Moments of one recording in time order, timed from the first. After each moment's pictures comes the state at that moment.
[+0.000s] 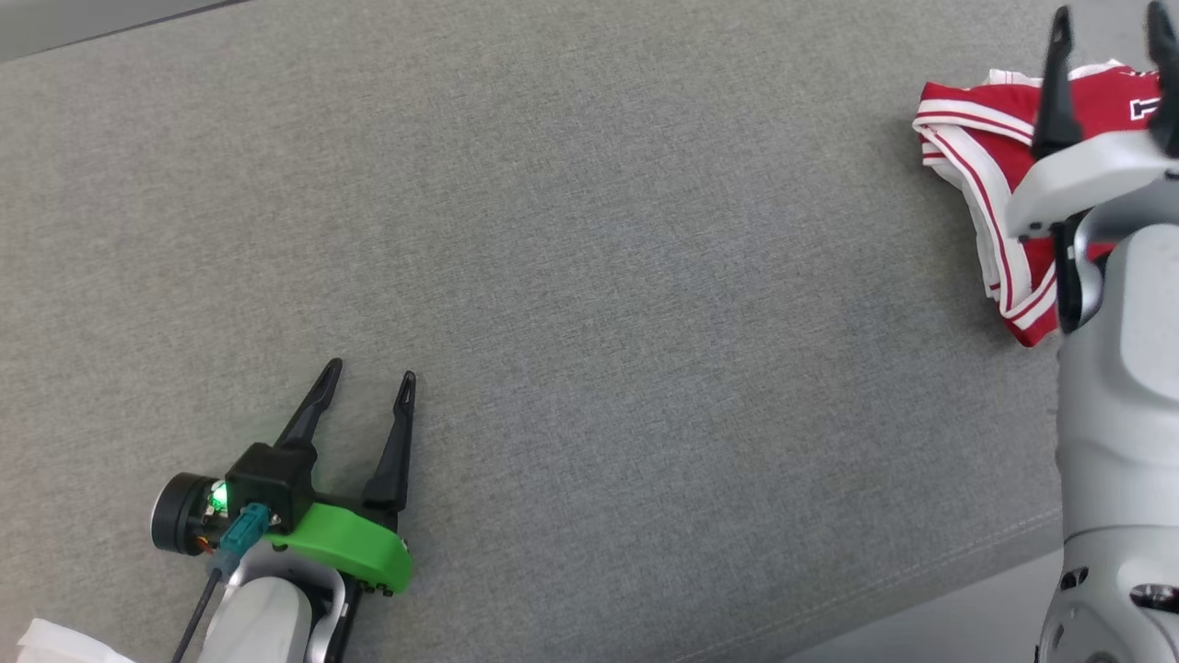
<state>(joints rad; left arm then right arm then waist) -0.22 0.19 -0.28 0.32 -0.24 -0.13 -0.26 -0.86 -0.05 -0.41 0.62 -0.31 0.13 -0.26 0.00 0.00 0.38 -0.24</state>
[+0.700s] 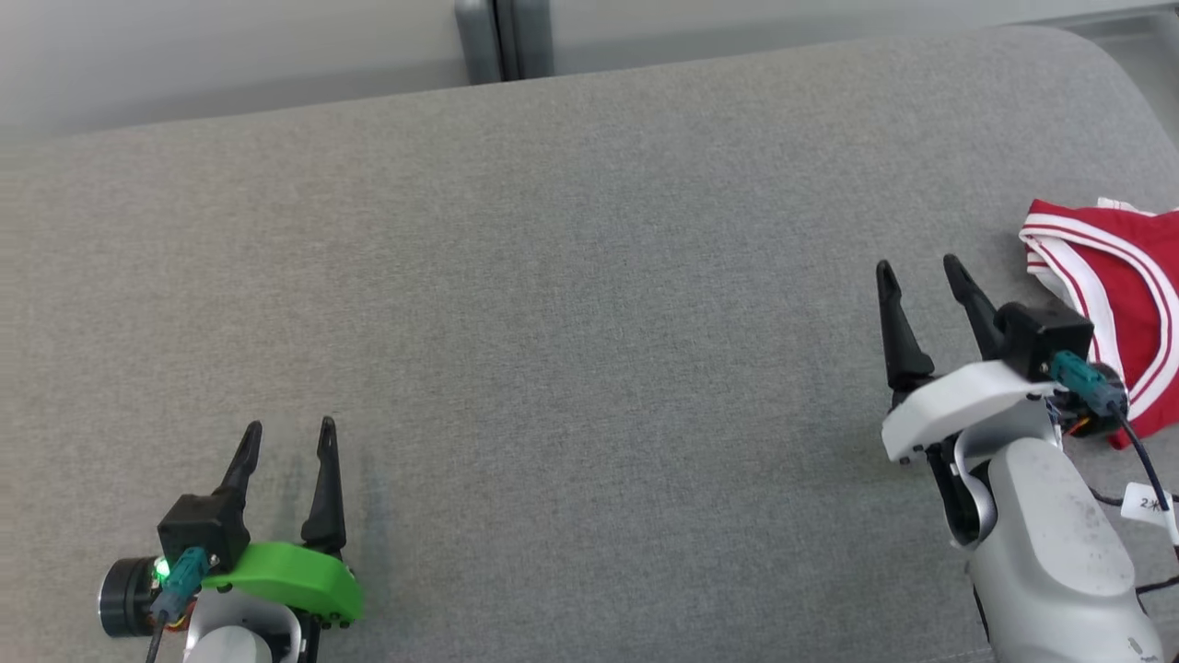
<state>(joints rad) -0.15 0.10 -0.04 0.40 -0.19 -0.13 -0.26 -0.47 -0.05 -0.05 0.54 0.13 0.13 -0.26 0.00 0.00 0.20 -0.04</state>
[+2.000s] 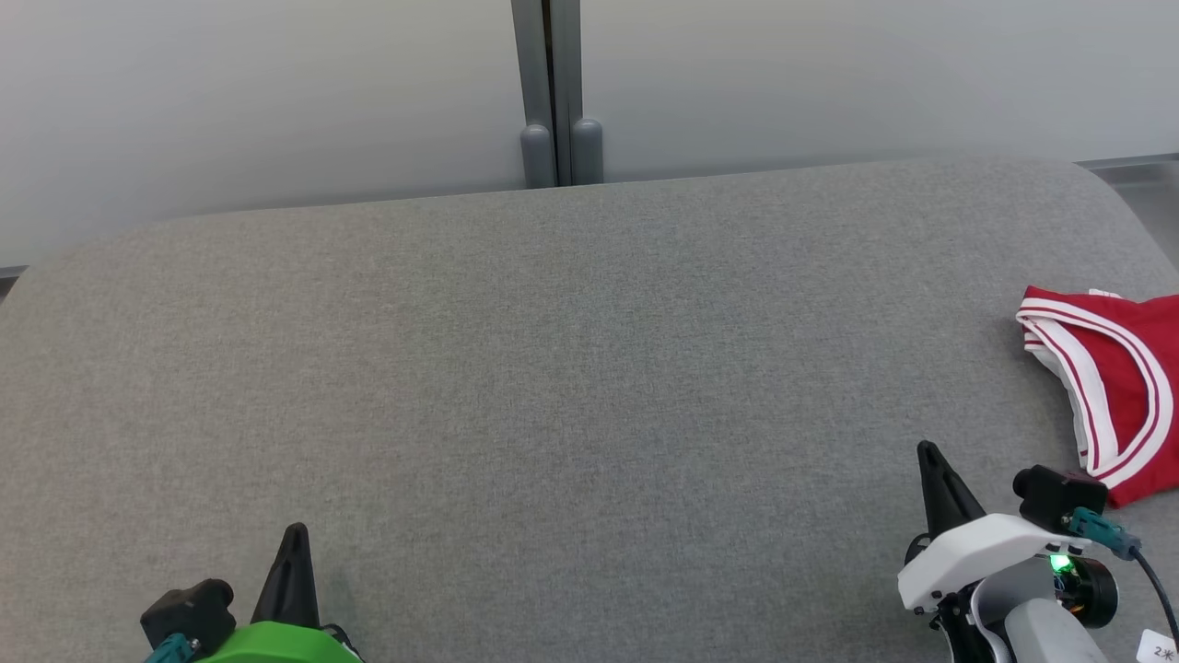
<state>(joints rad) 0.00 0.06 -0.01 0.41 -0.40 -0.13 -0.21 -0.20 -0.04 -0.06 0.55 0.37 0.13 -0.20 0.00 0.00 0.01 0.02</state>
